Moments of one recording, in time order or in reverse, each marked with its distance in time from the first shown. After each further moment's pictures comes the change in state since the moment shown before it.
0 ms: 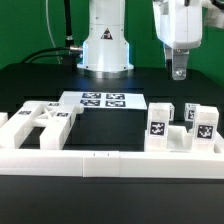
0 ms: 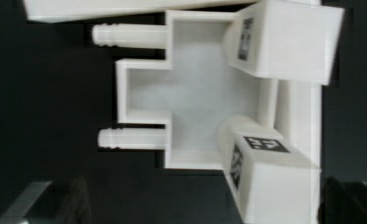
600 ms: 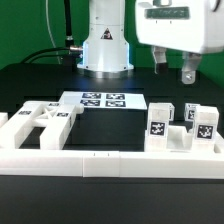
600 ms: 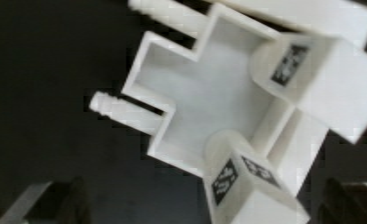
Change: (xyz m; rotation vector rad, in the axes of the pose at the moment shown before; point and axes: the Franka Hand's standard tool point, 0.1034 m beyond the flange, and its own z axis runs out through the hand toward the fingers) arm 0.006 0.003 0.009 -0.020 0.020 -0.544
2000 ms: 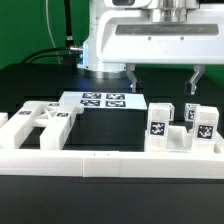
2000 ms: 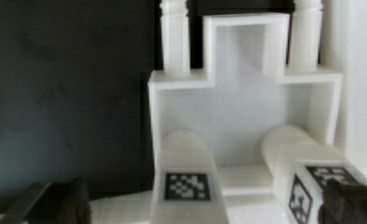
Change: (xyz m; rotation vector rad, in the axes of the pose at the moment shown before) arm 0.012 0.005 0.026 -0.036 0.029 -0.939
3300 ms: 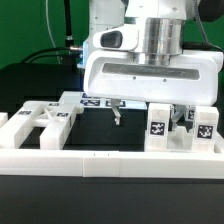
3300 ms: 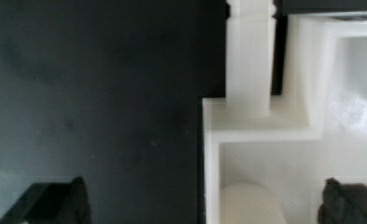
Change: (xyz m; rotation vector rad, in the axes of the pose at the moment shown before) arm -0.001 0.024 0.052 -0.053 0.029 0.009
